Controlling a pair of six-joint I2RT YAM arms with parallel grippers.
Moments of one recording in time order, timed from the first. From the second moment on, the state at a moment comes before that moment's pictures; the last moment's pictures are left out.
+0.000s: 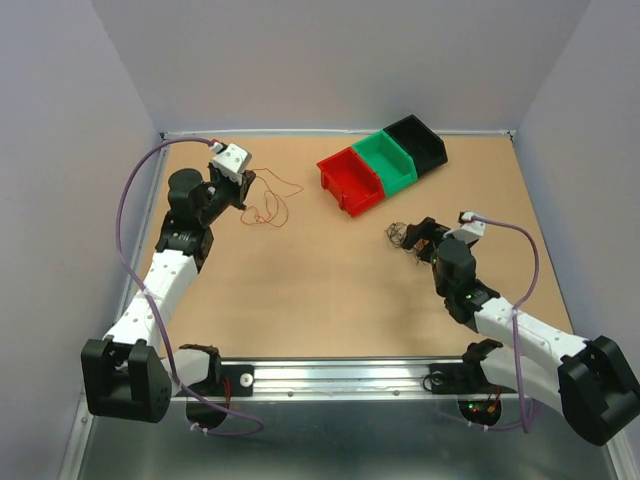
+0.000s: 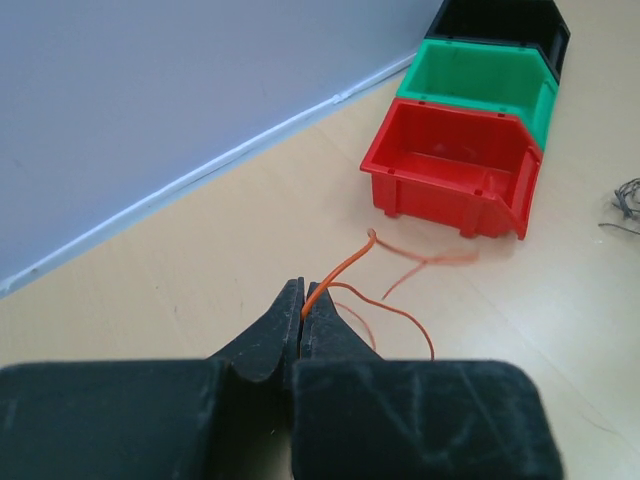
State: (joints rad) left arm -0.14 1.14 0.86 0.17 0.40 0.19; right arm 0.52 1.00 0.35 0.40 0.61 0.57
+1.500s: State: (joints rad) left arm -0.15 1.84 1.16 -0.18 0.08 0.41; right arm 0.62 2.39 1.61 0.49 -0.46 0.44
